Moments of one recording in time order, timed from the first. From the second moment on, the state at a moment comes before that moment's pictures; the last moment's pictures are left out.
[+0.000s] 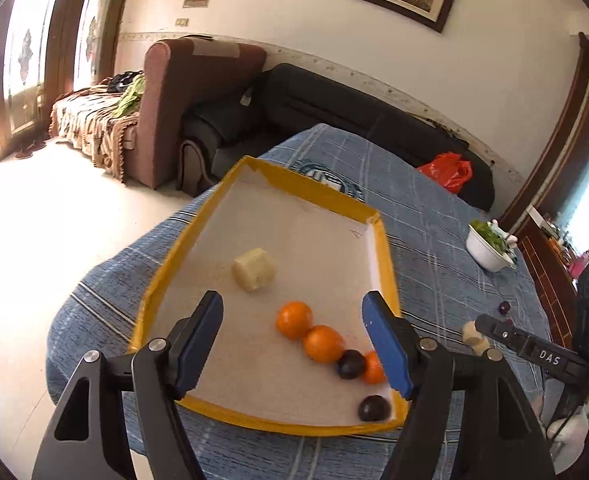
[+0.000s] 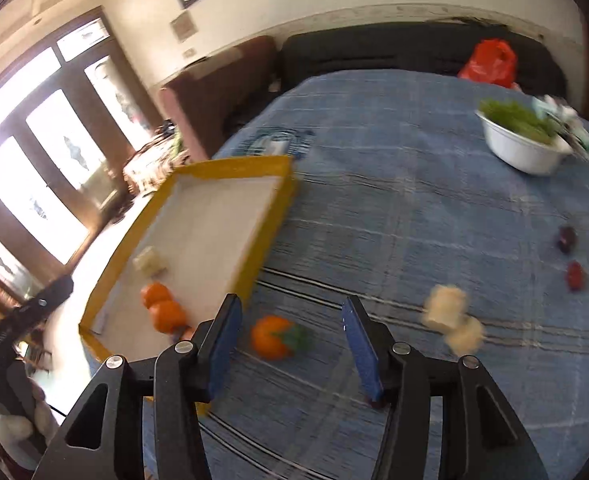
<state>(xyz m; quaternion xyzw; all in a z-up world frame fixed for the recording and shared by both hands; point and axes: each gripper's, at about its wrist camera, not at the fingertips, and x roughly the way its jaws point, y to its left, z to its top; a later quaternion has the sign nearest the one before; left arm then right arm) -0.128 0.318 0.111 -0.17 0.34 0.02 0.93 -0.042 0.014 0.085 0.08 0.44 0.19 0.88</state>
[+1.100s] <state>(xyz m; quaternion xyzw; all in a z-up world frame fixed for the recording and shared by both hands) -0.026 0.111 0.028 0.13 0.49 -0.16 0.85 -0.061 -0.043 0.015 0.06 0.47 0.17 0.86</state>
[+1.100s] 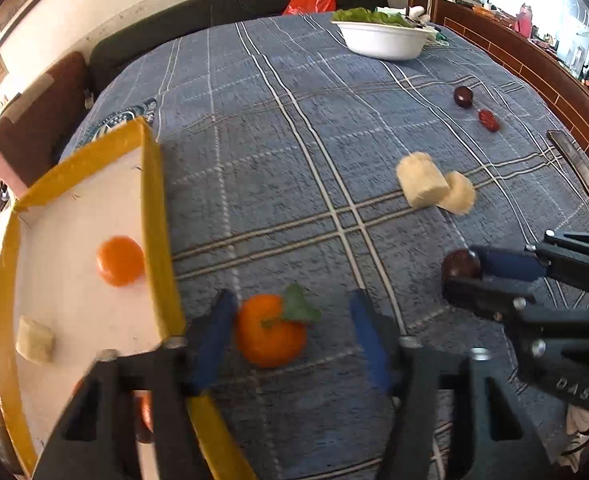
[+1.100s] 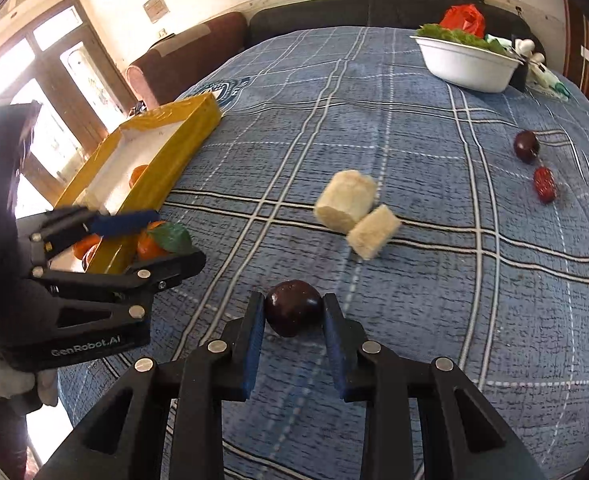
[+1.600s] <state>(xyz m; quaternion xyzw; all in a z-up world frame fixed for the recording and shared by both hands) -0.043 0.096 0.023 0.10 0.48 -0.21 0.85 -0.062 -0.060 0.014 0.08 0.47 0.17 0.87</state>
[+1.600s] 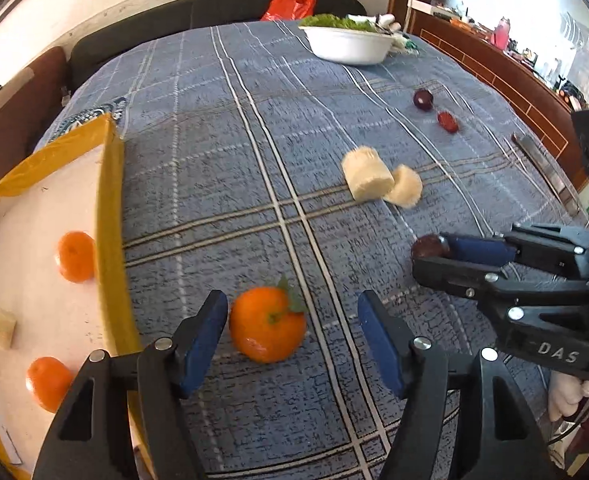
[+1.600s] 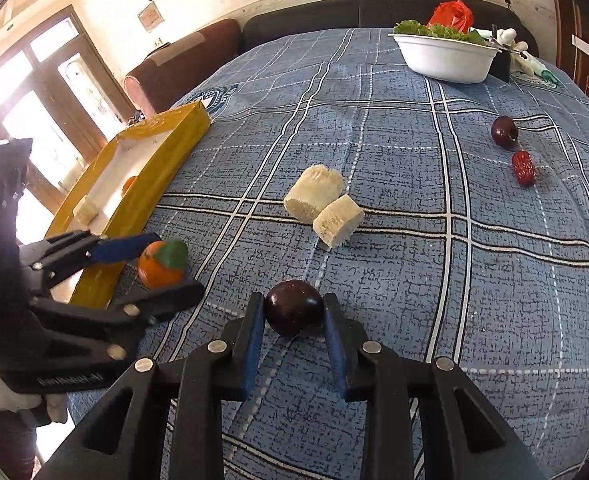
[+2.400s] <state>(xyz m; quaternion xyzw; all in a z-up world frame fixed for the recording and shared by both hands) -0.087 0.177 0.068 -0.02 0.41 -0.11 0.90 -0.081 -0.030 0.052 0.05 0.44 0.18 0.88</state>
